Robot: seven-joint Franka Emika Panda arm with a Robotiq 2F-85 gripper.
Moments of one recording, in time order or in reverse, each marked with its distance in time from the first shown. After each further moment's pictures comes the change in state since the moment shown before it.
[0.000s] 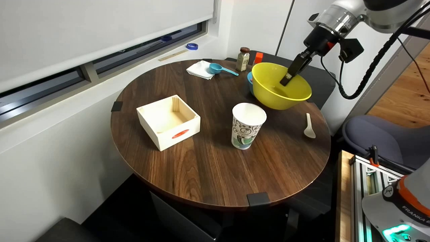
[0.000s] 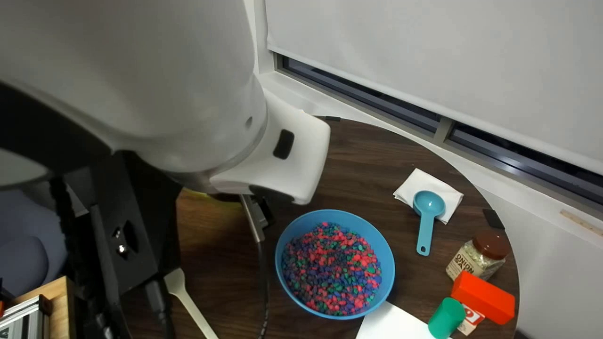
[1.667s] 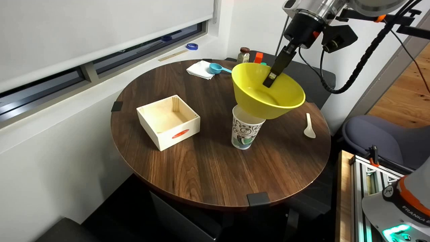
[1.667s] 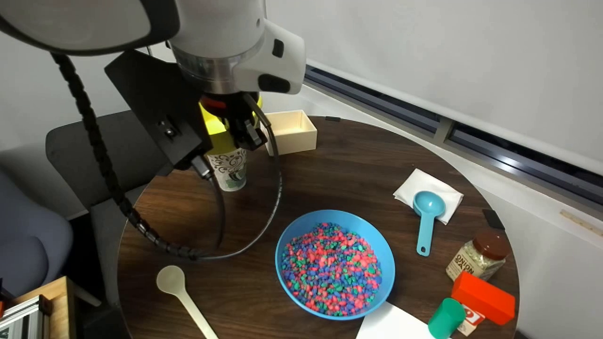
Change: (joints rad) arm 0.122 0.103 0.092 0.175 0.023 -0.108 0.000
